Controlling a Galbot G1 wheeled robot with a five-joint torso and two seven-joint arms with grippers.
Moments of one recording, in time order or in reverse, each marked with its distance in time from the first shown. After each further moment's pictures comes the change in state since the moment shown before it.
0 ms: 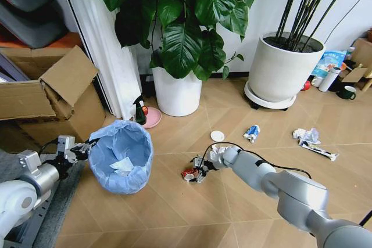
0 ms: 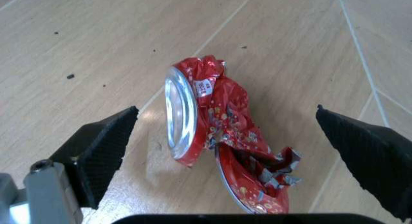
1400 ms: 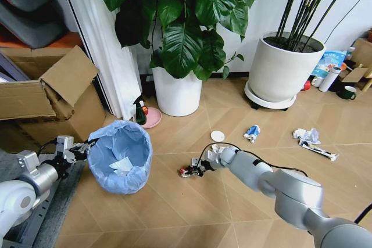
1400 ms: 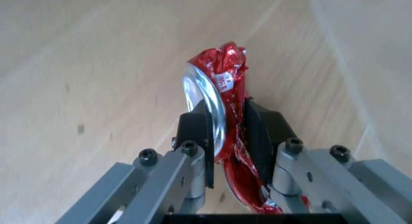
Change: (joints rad) left arm -0.001 0.000 0.003 0.018 0.000 -0.011 0.019; right arm 0.020 -0.007 -0.065 0.050 0.143 -0.030 -0.017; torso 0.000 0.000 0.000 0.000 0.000
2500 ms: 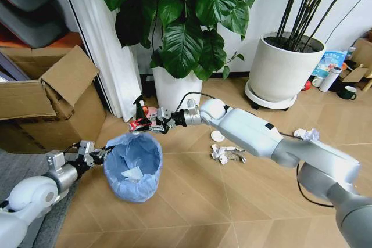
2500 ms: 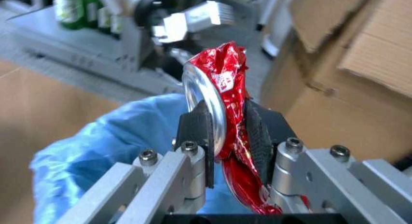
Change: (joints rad) left arm -0.236 0.043 0.315 0.110 0.009 0.005 -0.011; right arm 0.302 -0.156 -0.024 0.706 0.352 -0.044 -0.183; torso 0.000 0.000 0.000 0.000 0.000
